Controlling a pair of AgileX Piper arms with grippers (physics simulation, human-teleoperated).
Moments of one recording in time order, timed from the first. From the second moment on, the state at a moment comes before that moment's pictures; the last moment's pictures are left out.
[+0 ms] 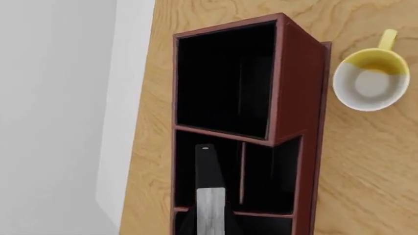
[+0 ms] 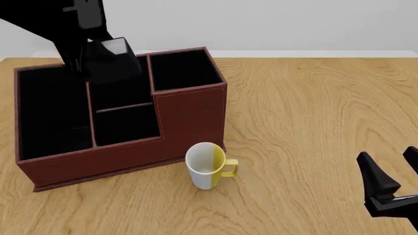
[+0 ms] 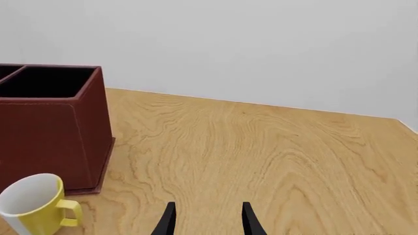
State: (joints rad) left arm -0.33 1.36 -1.48 0.99 1.10; right arm 0.08 0.23 0.00 -0.15 -0.08
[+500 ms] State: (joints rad) left arm -0.29 1.48 -1.46 0.90 1.10; right arm 0.07 0.26 0.00 -0.18 -0.08
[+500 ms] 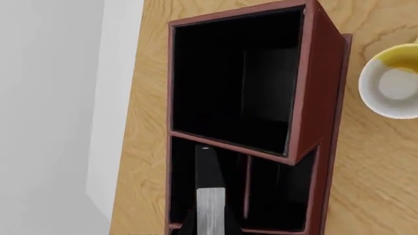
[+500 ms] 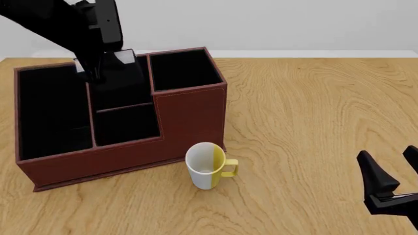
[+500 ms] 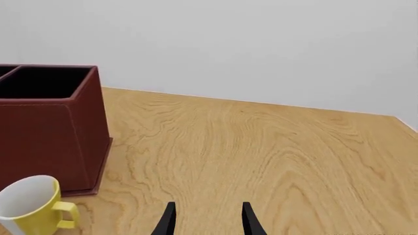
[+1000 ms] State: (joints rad) left arm -0.24 1.53 -1.43 0.81 1.12; right arm 0.06 0.27 0.00 -0.19 -0.06
